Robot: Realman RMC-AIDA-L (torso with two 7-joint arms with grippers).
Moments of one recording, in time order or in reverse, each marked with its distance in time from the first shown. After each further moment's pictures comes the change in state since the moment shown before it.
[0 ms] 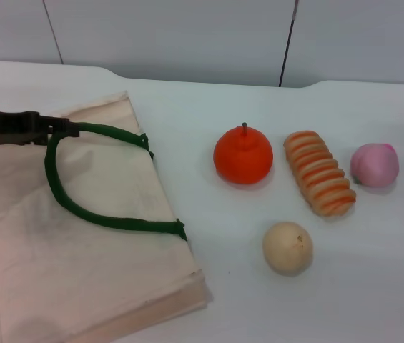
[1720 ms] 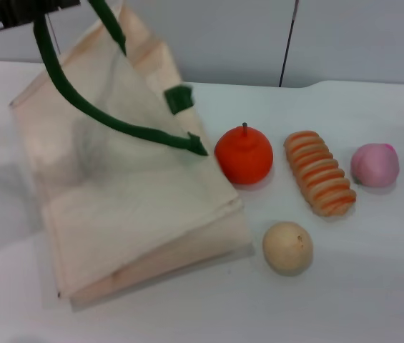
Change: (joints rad) left arm 0.072 0.050 0.000 0.078 -0.610 0.362 0.313; right arm -0.003 -0.001 0.009 -0.015 -0.002 -0.001 0.084
